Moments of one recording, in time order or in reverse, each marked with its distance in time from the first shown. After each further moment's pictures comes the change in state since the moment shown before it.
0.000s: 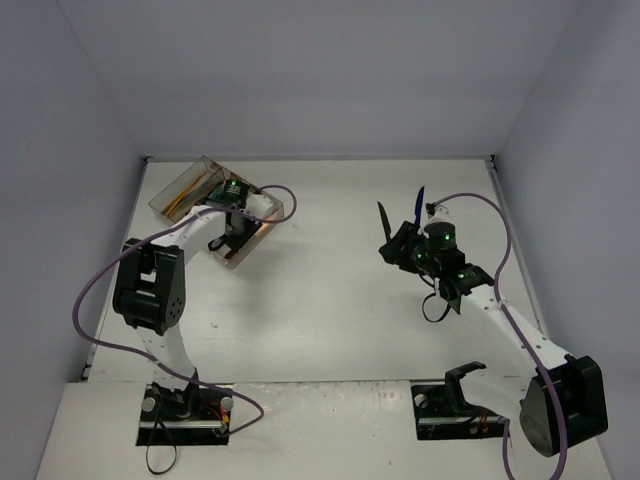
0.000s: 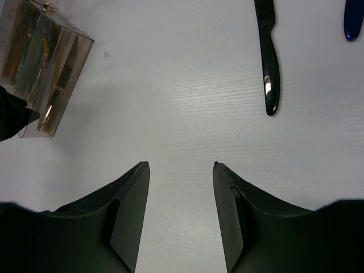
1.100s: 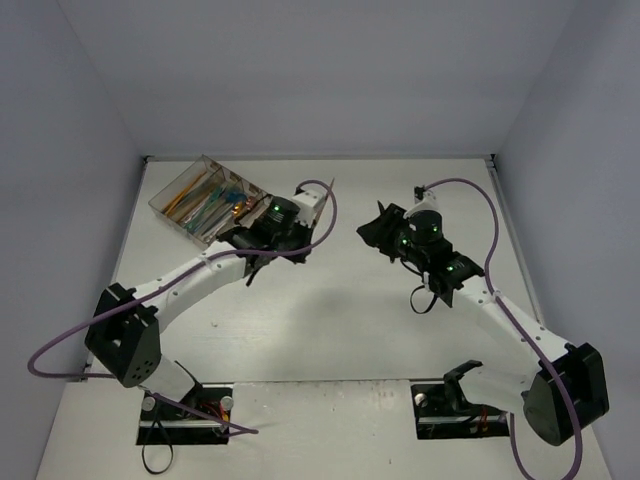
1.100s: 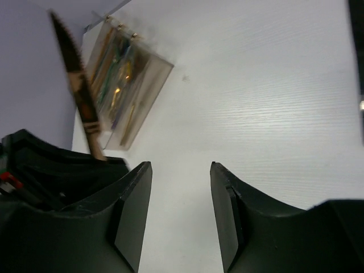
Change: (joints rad) left arm -0.429 -0.318 -0.137 0.247 0.107 -0.647; right arm 0.151 0.055 0.121 0.103 0.040 0.168
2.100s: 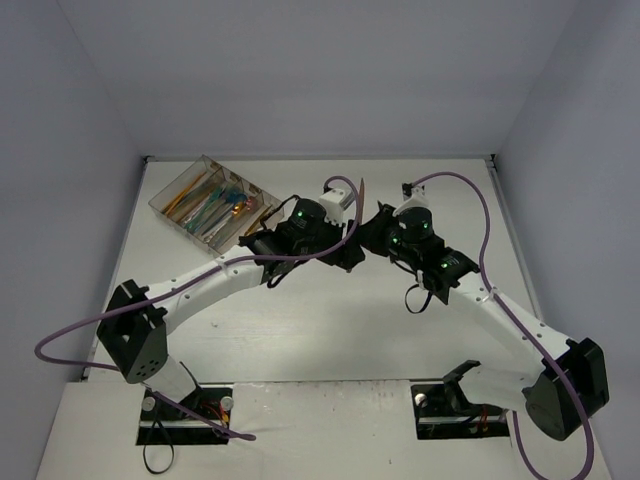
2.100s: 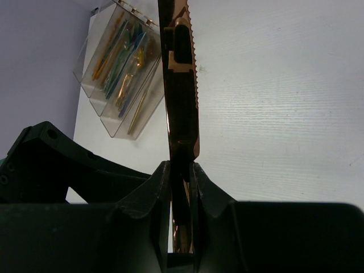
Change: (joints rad) left arm -0.134 0.043 0.081 0.144 0.133 -0.232; right arm 0.074 0.019 0.075 -0.070 0.041 -0.019
